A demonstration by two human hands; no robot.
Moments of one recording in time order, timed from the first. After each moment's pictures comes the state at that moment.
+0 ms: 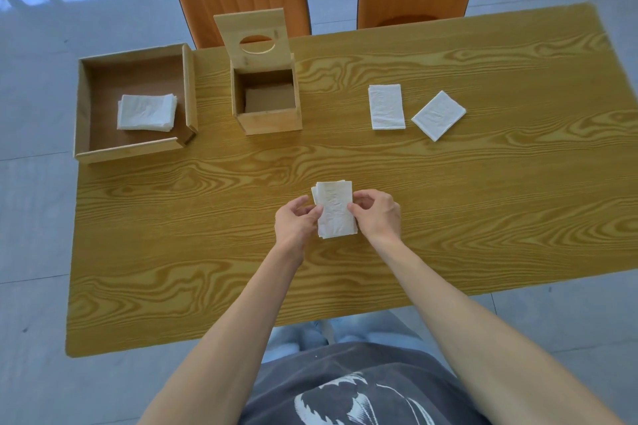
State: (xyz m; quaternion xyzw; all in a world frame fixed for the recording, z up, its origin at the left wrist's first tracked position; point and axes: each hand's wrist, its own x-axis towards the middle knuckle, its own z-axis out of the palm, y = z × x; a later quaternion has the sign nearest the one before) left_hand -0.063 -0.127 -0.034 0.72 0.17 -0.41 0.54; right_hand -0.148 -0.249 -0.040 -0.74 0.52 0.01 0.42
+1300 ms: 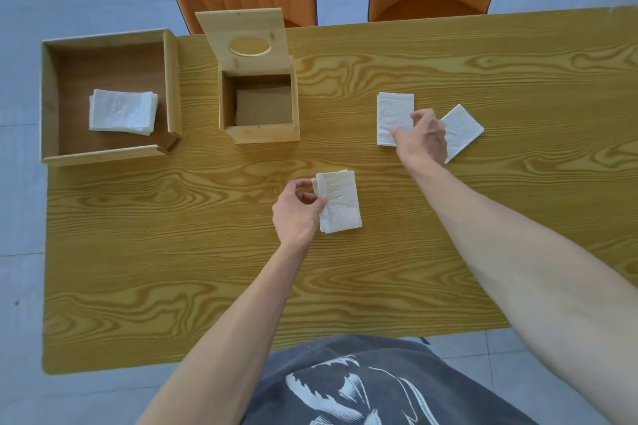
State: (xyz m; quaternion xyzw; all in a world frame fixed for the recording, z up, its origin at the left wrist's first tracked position) left_hand -0.020 -0.183 -0.048 0.84 0.08 -0.32 0.43; right_hand -0.042 -0.406 -0.034 -0.76 0.59 0.03 0.27
